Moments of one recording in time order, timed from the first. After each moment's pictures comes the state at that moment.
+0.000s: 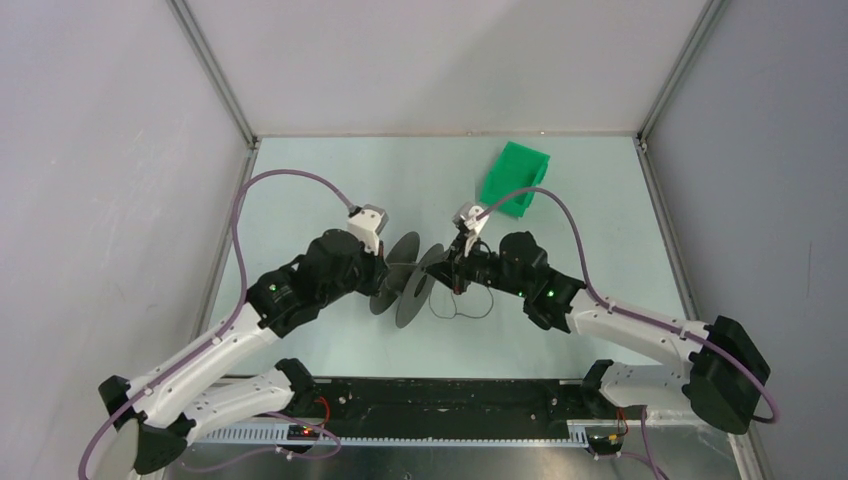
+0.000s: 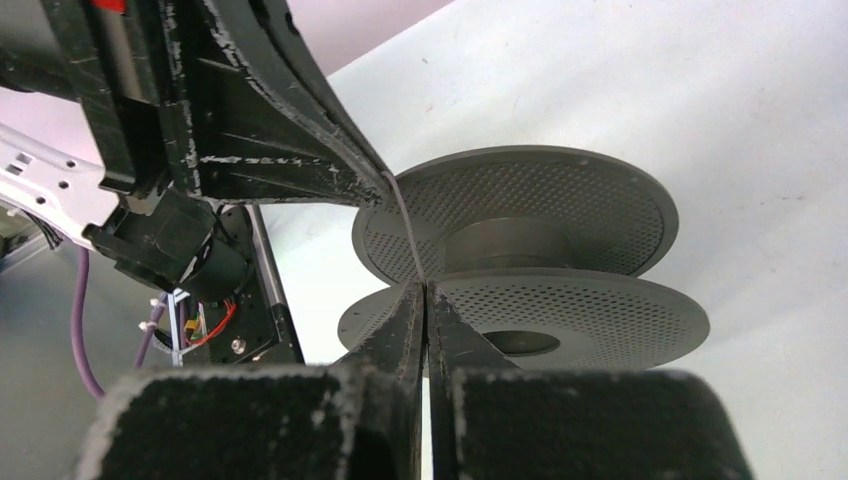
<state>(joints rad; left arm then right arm) -0.81 0.87 0.91 -0.61 -0.17 -0.31 0.90 1.17 0.73 0.33 -0.24 0.27</state>
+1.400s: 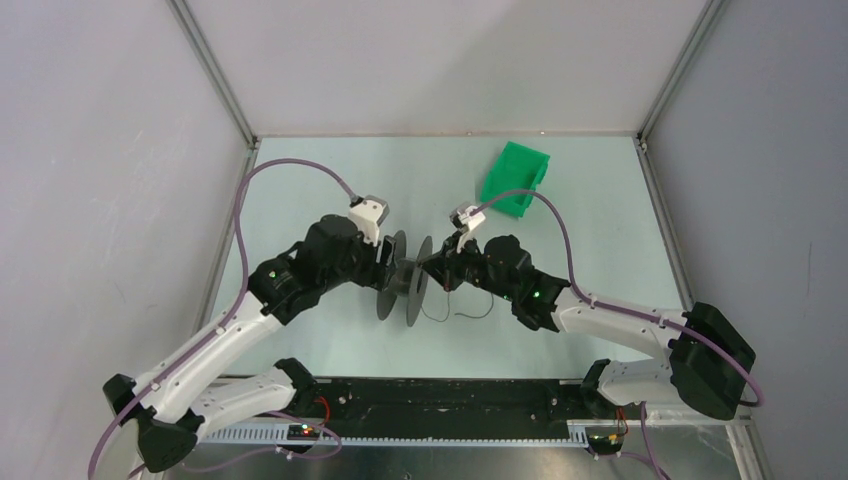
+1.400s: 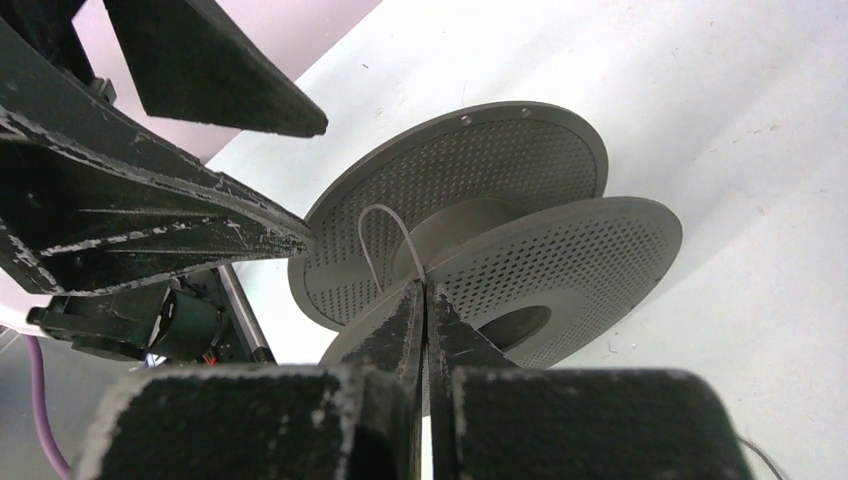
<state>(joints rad) -0.73 0.95 0.99 -0.67 -0.12 -0.20 0.95 1.27 0.73 0.37 -0.06 0.38</state>
